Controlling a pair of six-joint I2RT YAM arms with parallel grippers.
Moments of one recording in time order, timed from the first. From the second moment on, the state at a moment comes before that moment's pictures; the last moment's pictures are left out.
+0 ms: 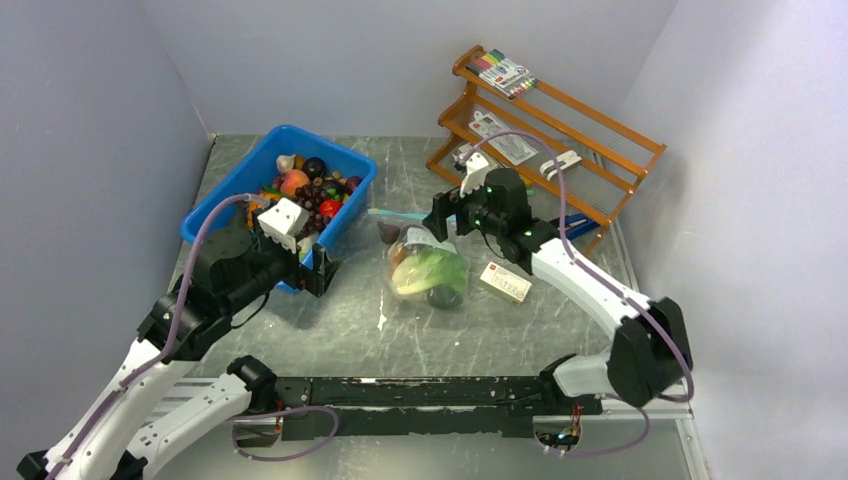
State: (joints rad) left arm -0.62 0.64 0.95 -0.61 0.01 -0.05; right arm 0.51 1.37 0.97 -0.03 -0.25 0.08
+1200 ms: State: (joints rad) left arm -0.62 0.61 1.09 -0.62 -0.14 -0.30; right arm 0.51 0.91 1.12 -0.40 -0.01 0.41
